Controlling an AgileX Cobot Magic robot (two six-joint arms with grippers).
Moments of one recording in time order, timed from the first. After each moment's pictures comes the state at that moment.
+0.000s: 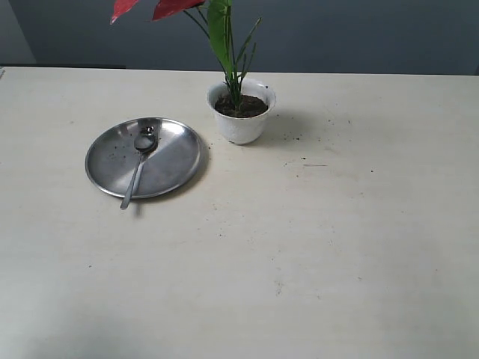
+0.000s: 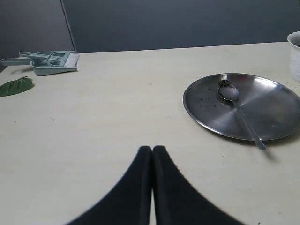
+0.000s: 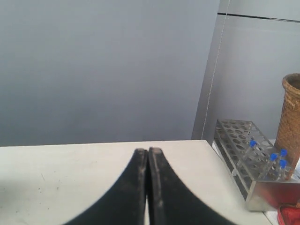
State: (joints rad) left arm 0.14 0.01 -0.01 0.06 0.34 -0.02; right arm -0.02 0.43 -0.42 -0.26 0.16 0.17
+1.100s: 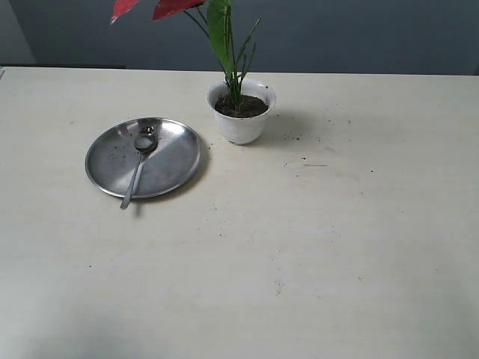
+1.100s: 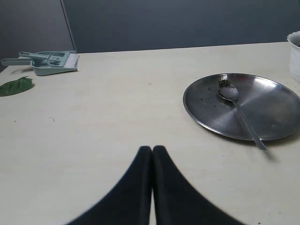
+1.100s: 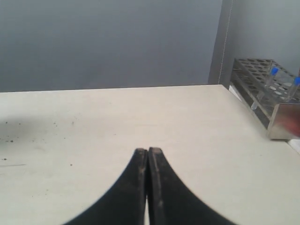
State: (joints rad) left arm 0.14 0.01 -0.01 0.06 0.34 -0.02; right arm -0.02 0.12 -0.04 -0.03 0.18 -0.01
